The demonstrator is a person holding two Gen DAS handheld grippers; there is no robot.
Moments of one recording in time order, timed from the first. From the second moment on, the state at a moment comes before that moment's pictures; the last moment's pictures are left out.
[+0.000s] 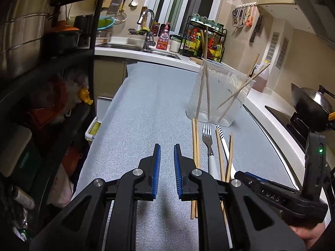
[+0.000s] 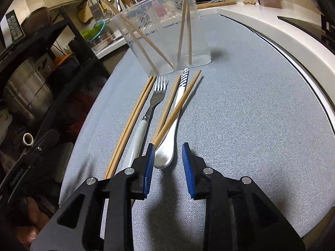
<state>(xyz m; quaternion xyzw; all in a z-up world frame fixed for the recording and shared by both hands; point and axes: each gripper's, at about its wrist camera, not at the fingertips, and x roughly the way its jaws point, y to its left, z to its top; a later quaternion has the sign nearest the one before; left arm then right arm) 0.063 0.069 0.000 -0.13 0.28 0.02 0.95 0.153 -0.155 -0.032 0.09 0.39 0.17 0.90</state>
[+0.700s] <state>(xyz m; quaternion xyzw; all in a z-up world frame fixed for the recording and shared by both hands) 0.071 0.057 -0.031 -0.16 0.33 -0.05 0.93 0.140 -0.190 -0.028 0.06 0.38 0.11 0.92</state>
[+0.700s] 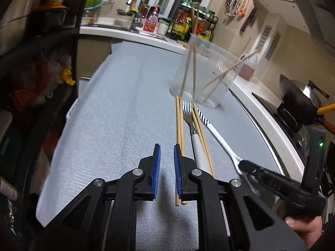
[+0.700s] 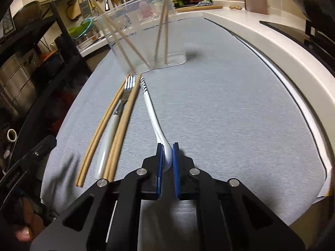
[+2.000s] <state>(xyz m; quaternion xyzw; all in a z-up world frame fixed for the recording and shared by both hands) 0.059 0.025 -0.052 -0.04 0.35 -0.01 0.94 0.109 -0.210 -0.040 -0.03 0.31 0.04 0.95</state>
